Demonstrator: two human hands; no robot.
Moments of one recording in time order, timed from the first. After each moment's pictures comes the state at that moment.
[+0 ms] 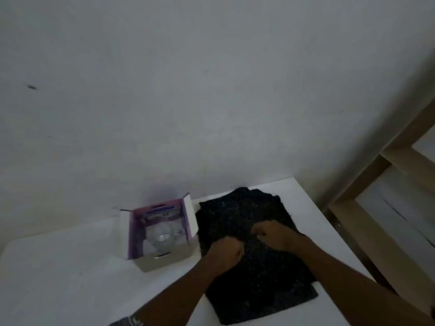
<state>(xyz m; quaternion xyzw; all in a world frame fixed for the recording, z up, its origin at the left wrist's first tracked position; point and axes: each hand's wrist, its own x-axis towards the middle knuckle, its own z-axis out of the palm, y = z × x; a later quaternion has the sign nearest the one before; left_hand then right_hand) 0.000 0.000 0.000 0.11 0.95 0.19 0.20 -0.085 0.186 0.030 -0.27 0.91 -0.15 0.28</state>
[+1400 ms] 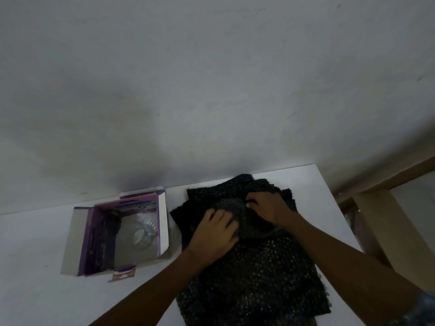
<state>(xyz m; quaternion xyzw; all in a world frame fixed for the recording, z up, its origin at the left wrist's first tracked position) -0.094 -0.007 -0.057 0.15 0.98 0.07 -0.08 -0.250 0.157 -0.050 -0.28 0.92 -0.11 0.24</state>
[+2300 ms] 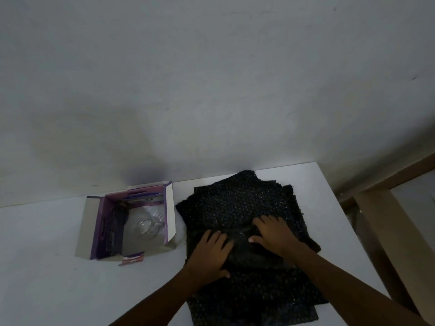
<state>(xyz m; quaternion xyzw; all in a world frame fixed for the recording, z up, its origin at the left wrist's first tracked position) -0.022 -0.008 -0.091 0.16 0.98 0.06 0.13 -0.162 0.193 -0.067 -0.35 0.91 0.00 0.23</state>
